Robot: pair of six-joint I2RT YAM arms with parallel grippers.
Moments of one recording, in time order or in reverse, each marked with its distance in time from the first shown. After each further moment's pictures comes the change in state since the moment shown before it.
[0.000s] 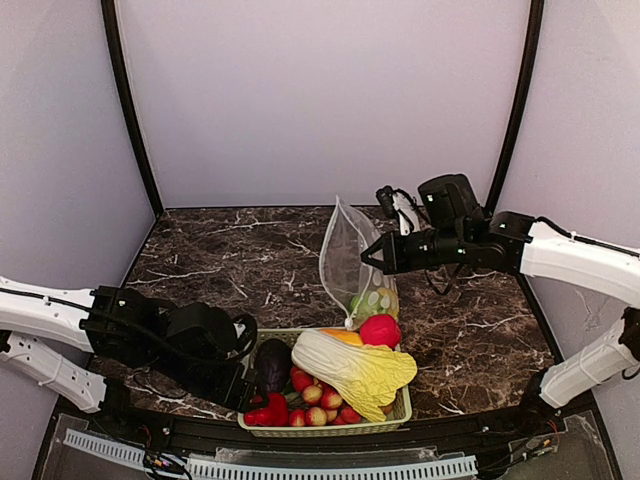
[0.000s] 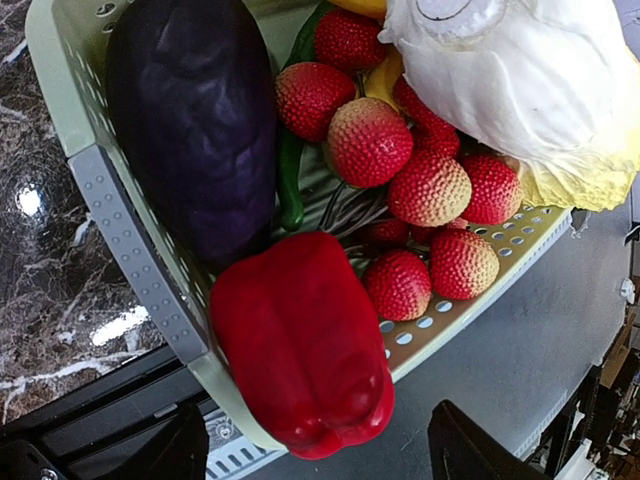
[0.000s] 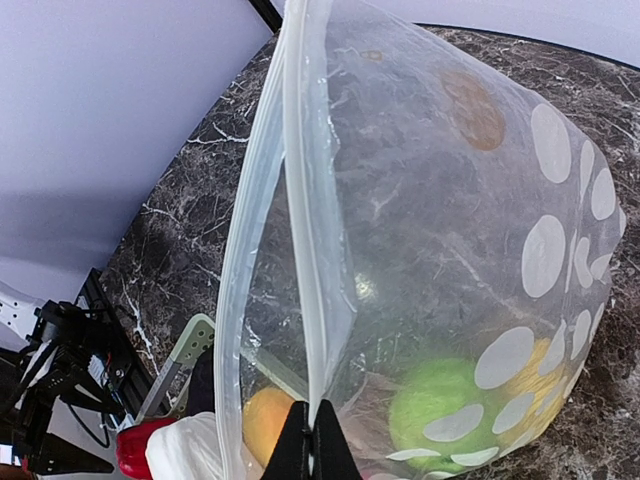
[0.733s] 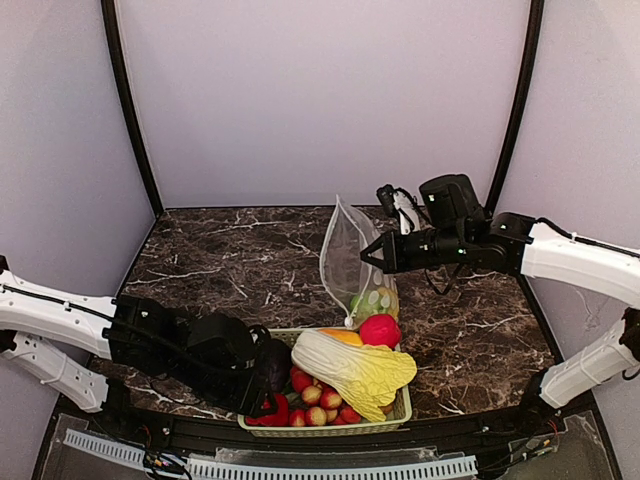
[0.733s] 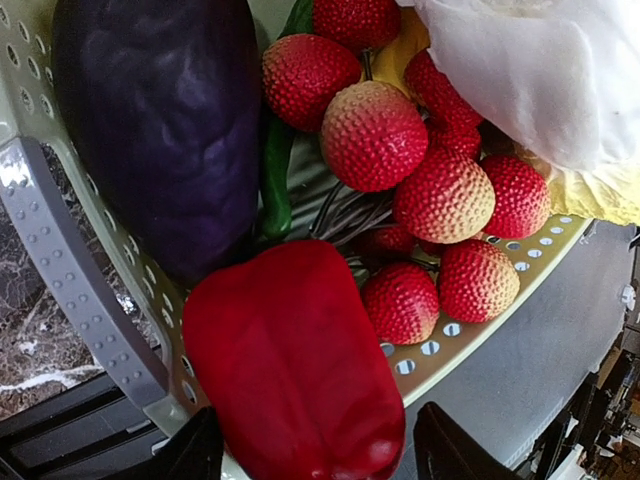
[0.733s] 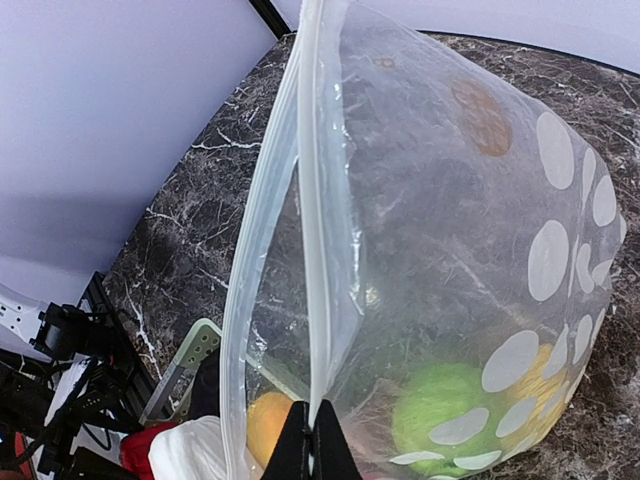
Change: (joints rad) left arm -0.002 0.082 -0.034 0.098 0.033 -0.042; right arm 0.000 -0.009 -0.011 0.021 -0.001 0.000
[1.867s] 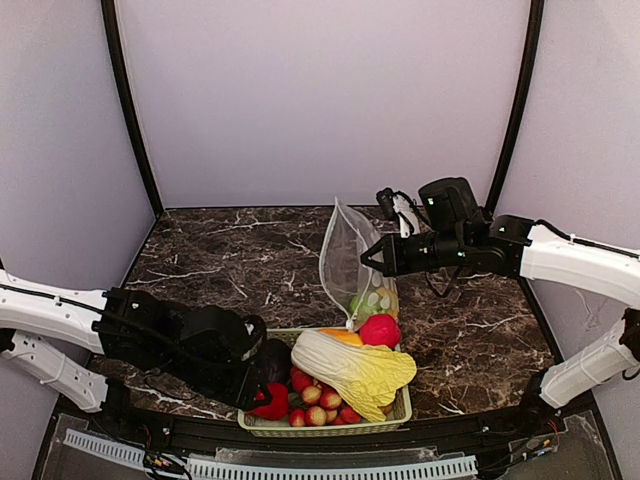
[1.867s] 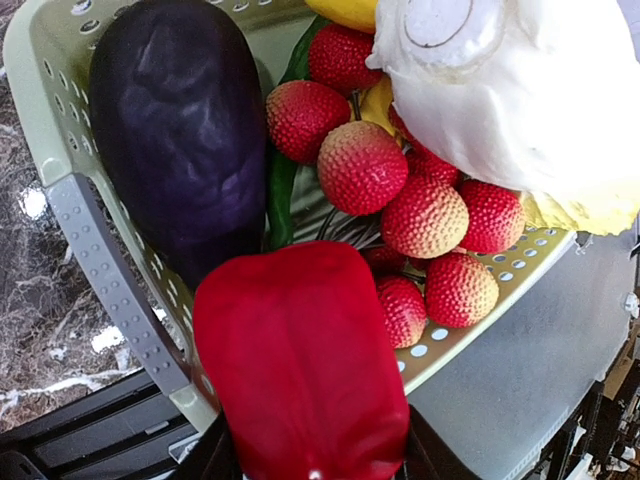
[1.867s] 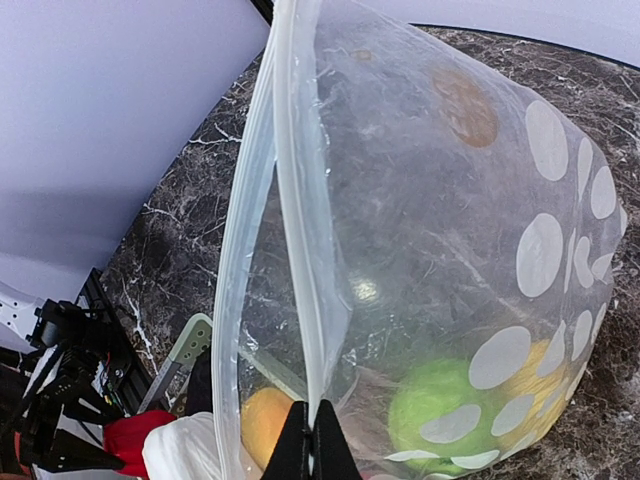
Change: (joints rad) left arm -0.003 -0.008 0.052 -0.062 -0.058 0.023; right arm -0.006 0.000 -0.018 0.008 -0.003 0.000
